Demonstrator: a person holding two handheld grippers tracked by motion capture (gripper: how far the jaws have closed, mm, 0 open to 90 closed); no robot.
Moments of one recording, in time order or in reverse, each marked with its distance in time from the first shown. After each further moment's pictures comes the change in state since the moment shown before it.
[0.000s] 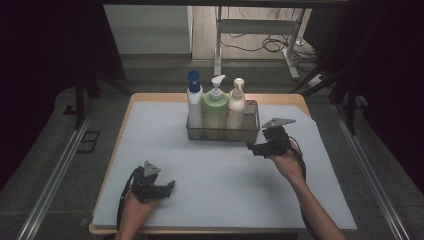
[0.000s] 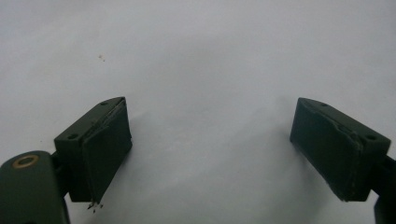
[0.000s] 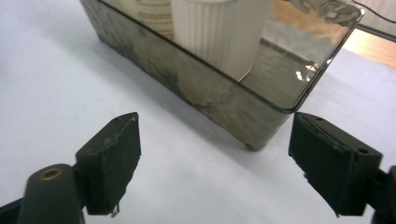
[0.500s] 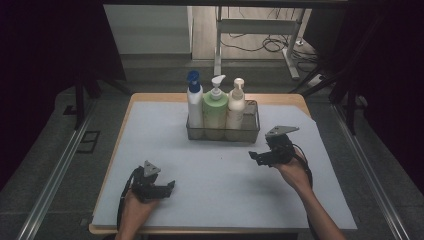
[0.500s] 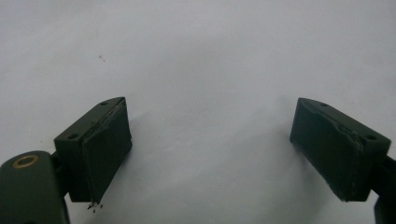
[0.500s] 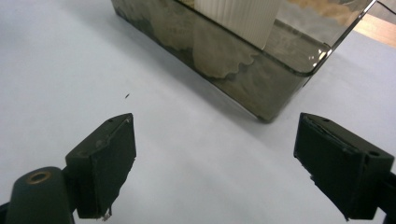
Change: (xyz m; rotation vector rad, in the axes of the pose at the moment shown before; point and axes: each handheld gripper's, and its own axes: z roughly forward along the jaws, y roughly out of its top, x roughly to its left) left arm 0.000 0.000 0.000 0.000 0.001 0.001; right arm 0.006 -0.019 -0.015 0.029 0.025 -0.041
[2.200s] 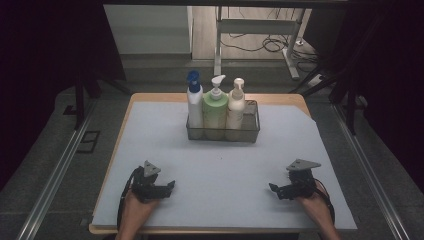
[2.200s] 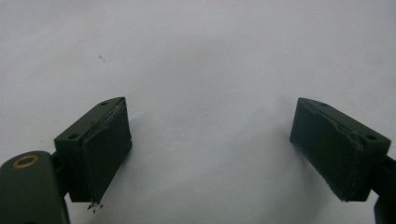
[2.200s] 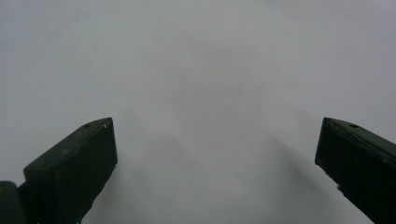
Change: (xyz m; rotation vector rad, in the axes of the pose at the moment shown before) left arm 0.000 0.000 0.000 -0.001 0.002 0.001; right arm -0.006 -0.116 -0.020 0.061 -0.031 0.043
